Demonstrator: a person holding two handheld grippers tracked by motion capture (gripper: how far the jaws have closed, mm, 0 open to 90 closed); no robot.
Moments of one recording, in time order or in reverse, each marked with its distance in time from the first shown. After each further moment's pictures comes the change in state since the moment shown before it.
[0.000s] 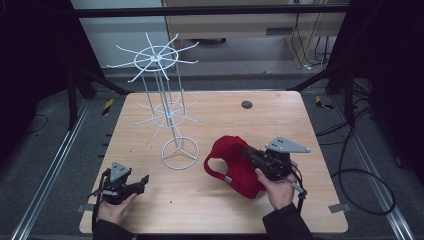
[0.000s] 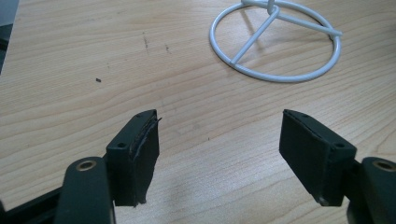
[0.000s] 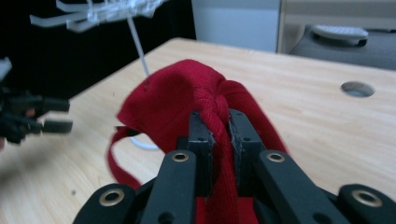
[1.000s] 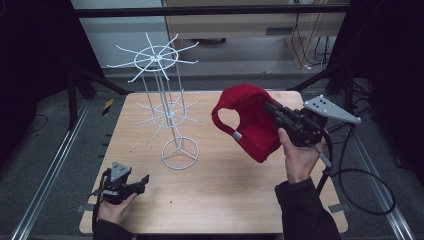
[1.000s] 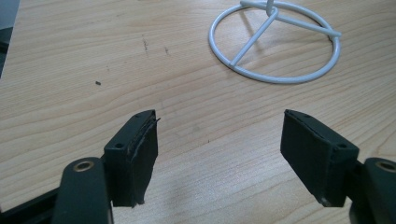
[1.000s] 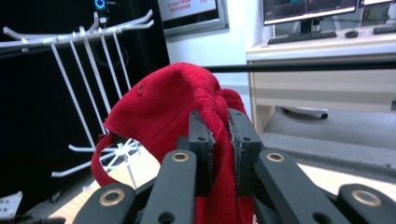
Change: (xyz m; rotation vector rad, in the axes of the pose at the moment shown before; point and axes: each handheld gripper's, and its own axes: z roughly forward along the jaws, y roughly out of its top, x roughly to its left) left arm 0.000 0.001 0.001 -0.004 0.000 0.008; right arm -0.010 0.105 -0.055 -0.309 -0.071 0.038
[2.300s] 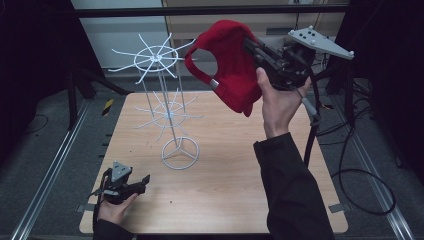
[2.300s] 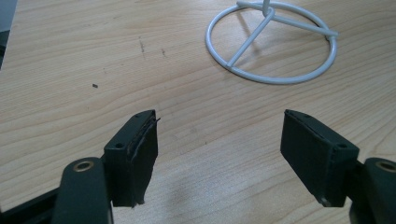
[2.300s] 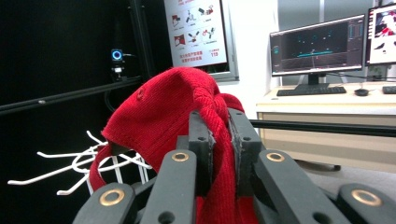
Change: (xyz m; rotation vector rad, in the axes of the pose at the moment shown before) left arm -0.002 0.001 0.000 -0.001 -0.004 0.013; right arm 0.043 0.108 0.053 -0.159 0.024 -0.025
